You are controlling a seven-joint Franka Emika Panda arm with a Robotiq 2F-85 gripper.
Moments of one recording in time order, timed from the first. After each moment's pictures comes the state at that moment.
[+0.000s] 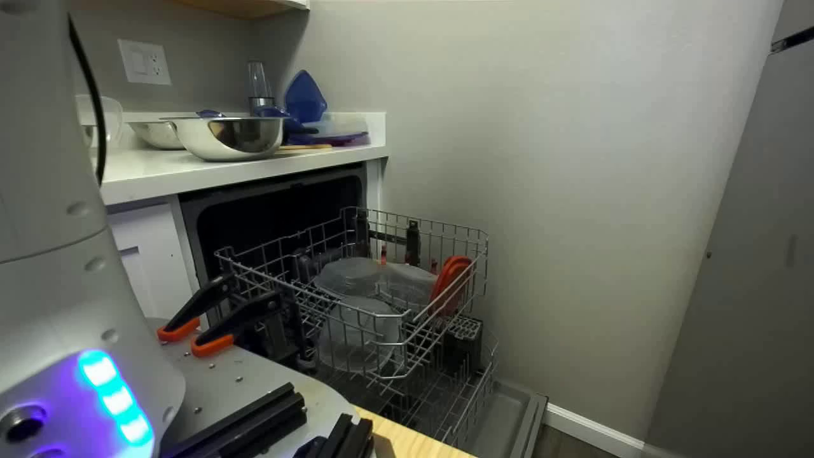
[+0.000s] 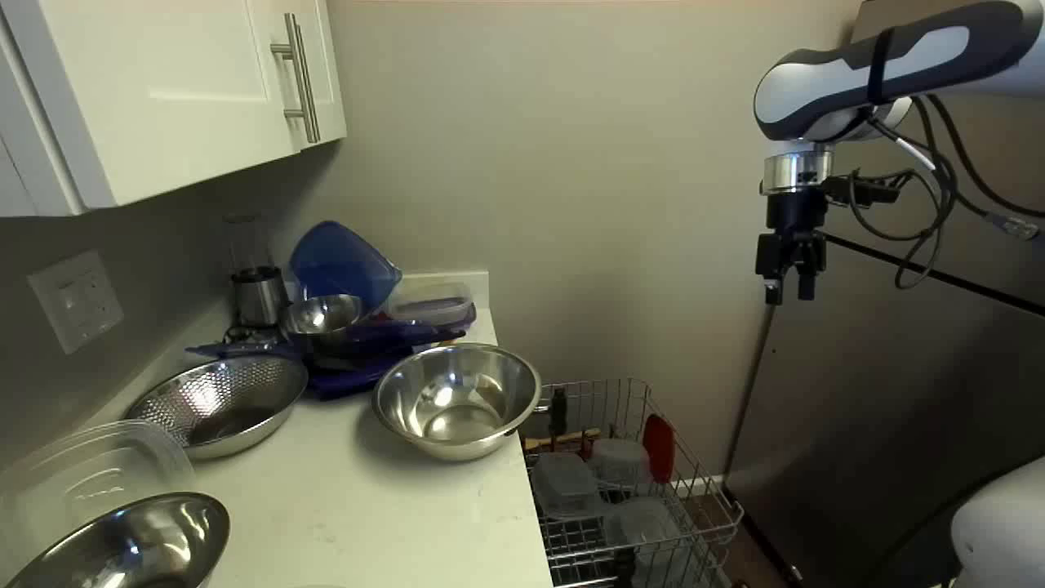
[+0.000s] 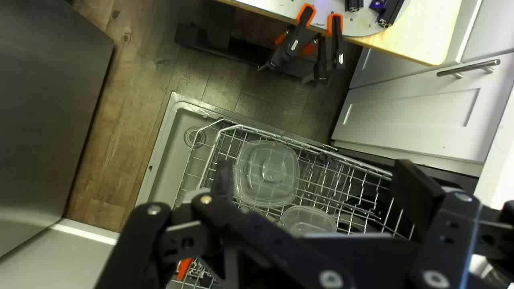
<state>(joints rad) 0.02 -0.35 -0.11 -2.14 -0.01 1.49 -0.33</state>
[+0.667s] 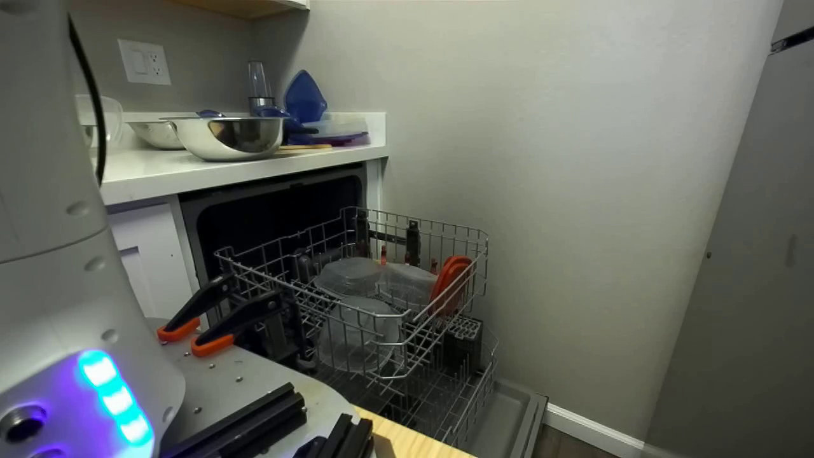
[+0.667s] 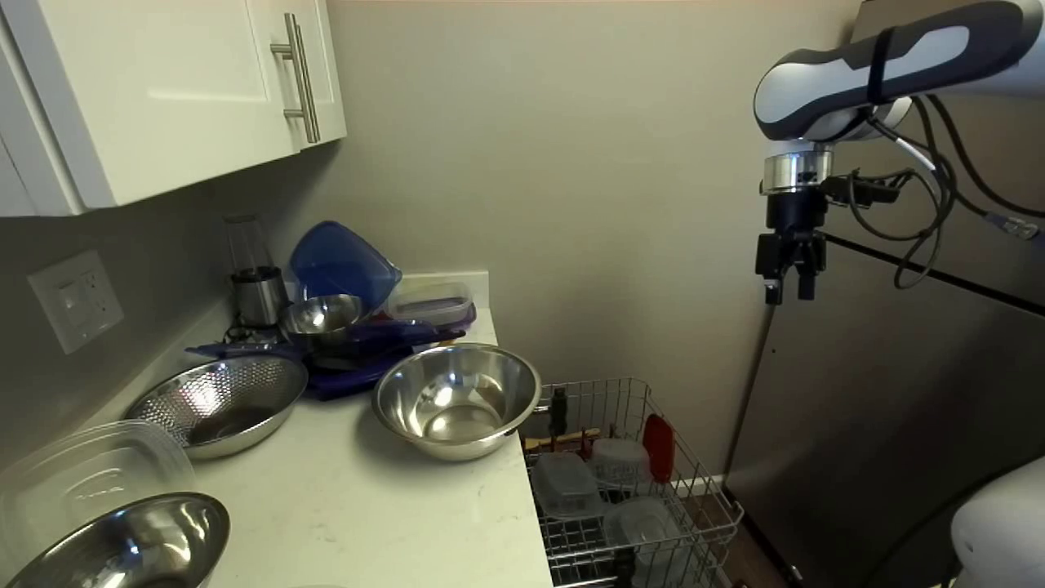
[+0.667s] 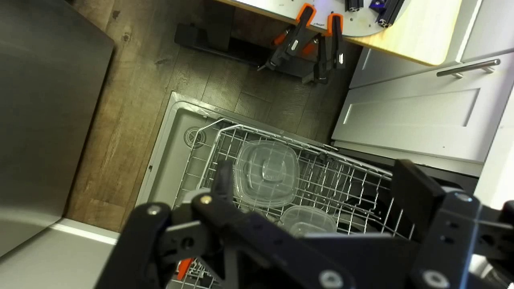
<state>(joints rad) 0.02 -0.35 -0.11 -2.14 -0.01 1.49 -0.33</state>
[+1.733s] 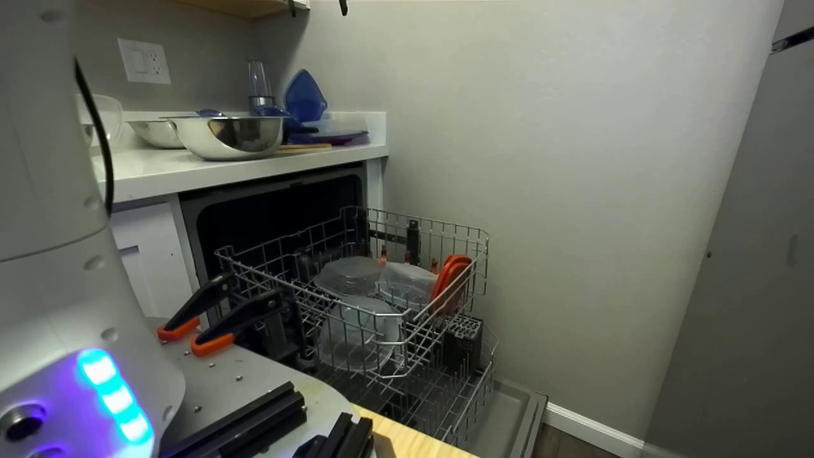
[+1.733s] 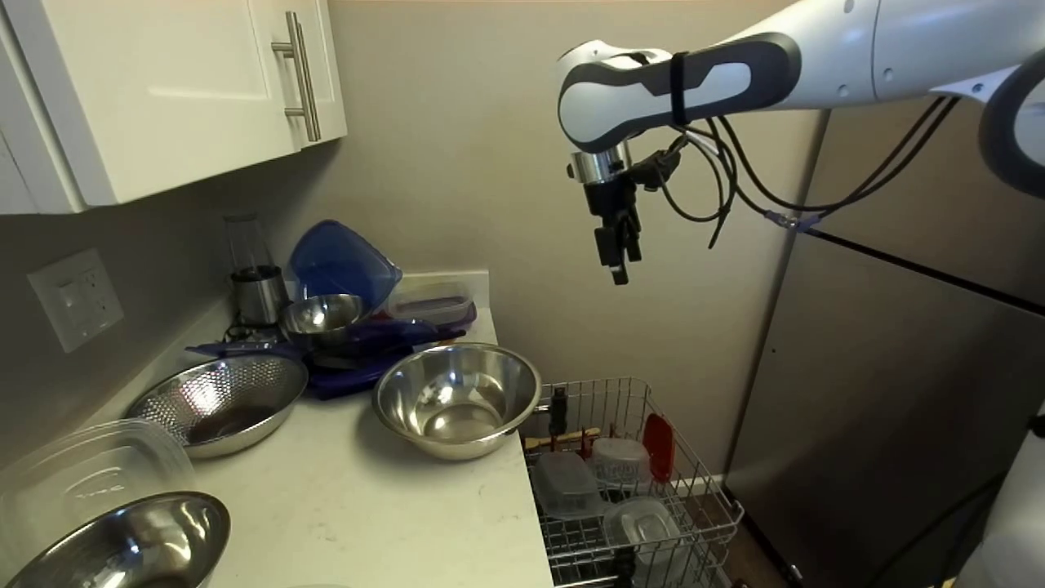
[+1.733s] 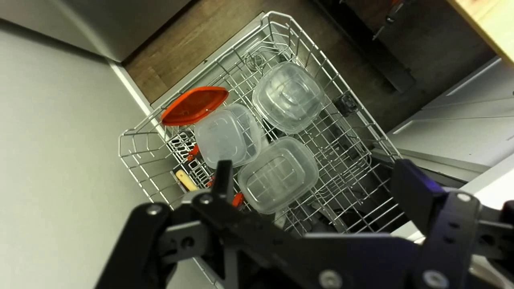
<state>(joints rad) 0.24 0.10 0.20 -1.62 -0.25 1.50 -0.35</state>
